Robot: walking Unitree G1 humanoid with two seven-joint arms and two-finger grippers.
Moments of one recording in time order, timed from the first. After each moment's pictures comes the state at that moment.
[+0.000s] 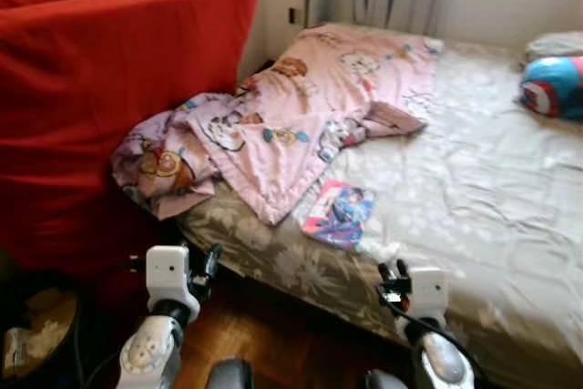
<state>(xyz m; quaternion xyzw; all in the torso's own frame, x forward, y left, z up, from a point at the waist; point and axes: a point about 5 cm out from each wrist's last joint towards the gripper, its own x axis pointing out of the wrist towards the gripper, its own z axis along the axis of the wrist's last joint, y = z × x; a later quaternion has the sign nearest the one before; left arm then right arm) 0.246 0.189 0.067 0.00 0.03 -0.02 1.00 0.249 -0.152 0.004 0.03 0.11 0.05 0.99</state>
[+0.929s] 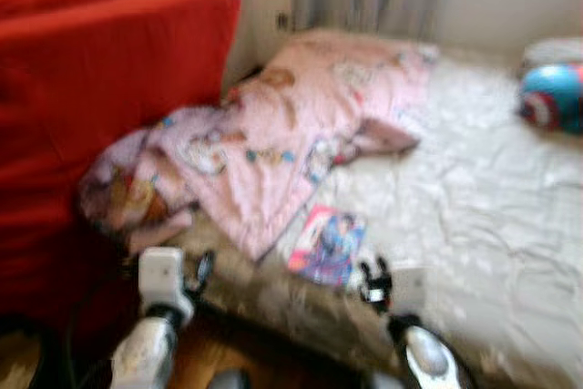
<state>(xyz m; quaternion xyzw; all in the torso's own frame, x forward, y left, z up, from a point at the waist) 0.249 0.192 0.065 0.00 0.04 -0.02 1.00 0.251 -0.140 0.004 0.03 0.11 0.08 0.99</state>
